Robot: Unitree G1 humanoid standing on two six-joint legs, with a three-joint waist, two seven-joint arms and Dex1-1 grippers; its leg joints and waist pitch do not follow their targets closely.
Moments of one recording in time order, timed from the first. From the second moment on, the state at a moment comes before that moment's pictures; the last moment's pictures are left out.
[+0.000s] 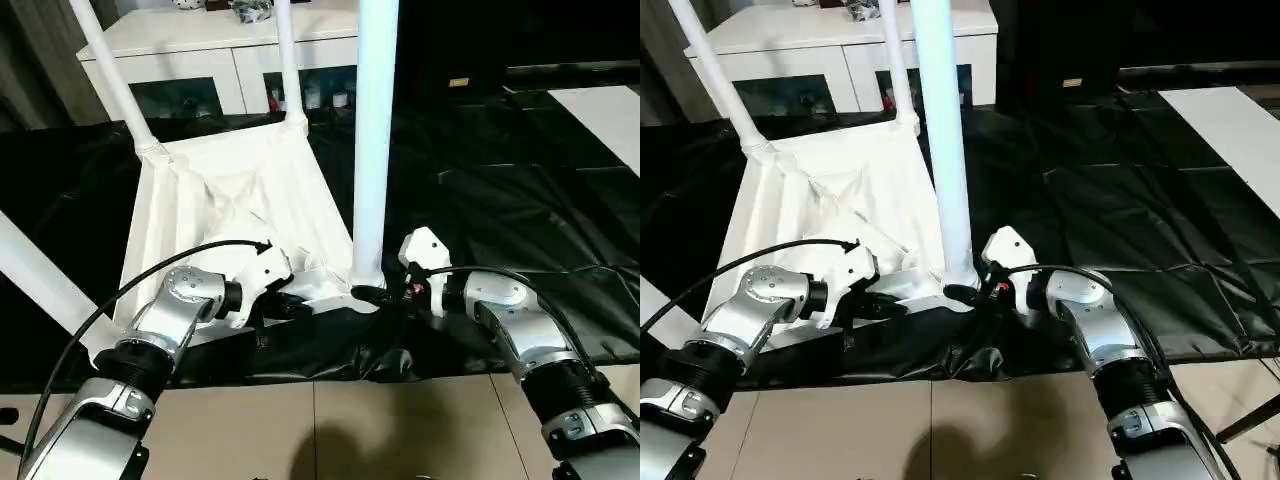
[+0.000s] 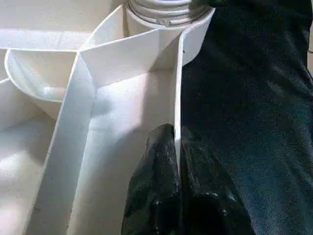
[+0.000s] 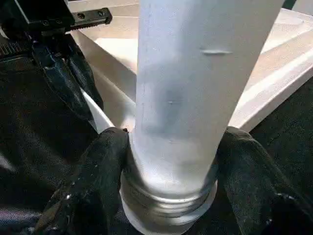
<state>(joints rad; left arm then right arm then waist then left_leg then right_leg) -0.59 0.37 -0.28 0.67 0.00 0.09 -1.12 -0.51 -0.34 0.19 0.55 0.07 -0.01 0.97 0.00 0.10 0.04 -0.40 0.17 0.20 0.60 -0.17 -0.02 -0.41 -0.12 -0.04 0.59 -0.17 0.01</state>
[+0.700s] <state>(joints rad) -0.79 0.04 -0.20 0.91 0.03 0.28 -0.58 -0.71 -0.06 0.06 0.89 -0.05 0.02 0.13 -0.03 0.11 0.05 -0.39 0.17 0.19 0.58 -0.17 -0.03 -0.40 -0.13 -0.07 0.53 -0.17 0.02</state>
